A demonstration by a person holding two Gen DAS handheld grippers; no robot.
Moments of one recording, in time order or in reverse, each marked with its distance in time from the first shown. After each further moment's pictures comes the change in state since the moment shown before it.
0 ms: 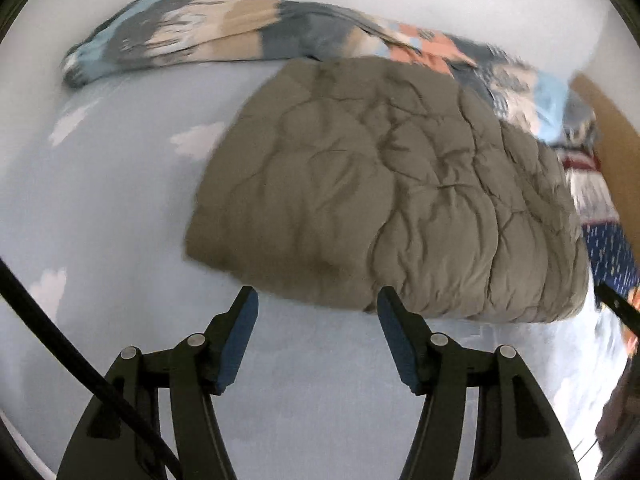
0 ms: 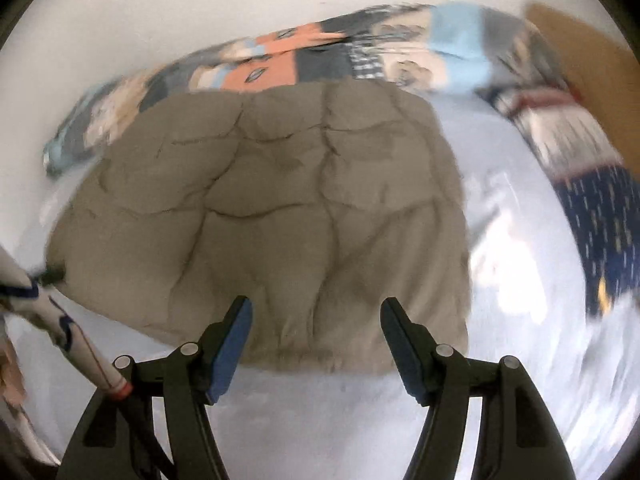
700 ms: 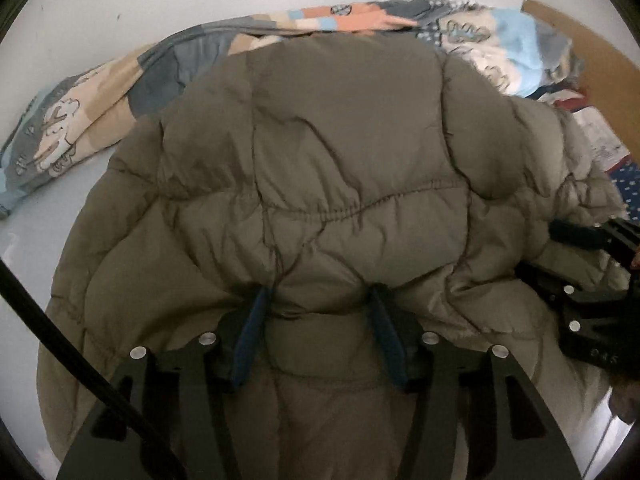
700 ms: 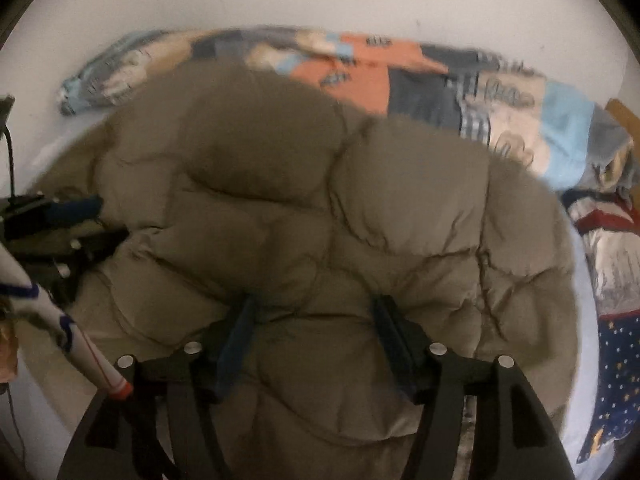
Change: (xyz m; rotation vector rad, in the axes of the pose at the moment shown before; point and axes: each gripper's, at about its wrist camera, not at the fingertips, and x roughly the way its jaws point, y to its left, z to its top) left arm 0.140 -0.116 0.097 0.361 -0.017 0.000; right arm 0.145 0.085 0.073 -0.374 0.042 -0.028
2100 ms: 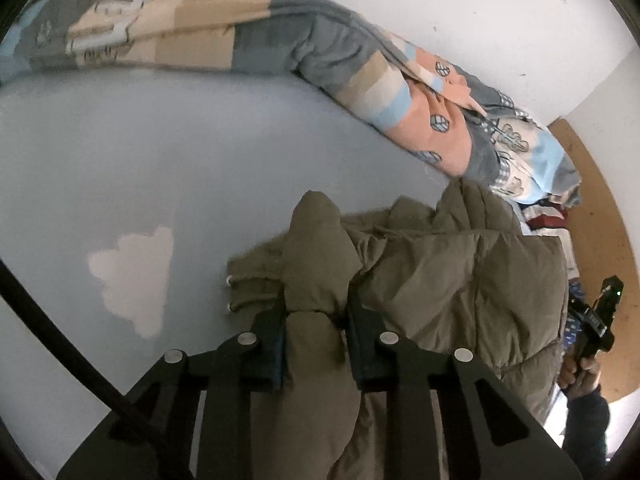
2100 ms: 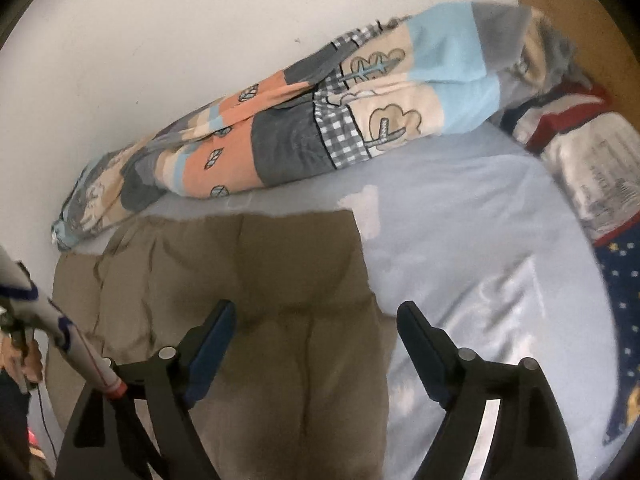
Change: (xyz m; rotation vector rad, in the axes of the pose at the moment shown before) left arm -0.004 0.195 0.020 -0.375 0.037 -0.285; right arm -0.031 -0.198 -0.006 0.419 -0.134 0.166
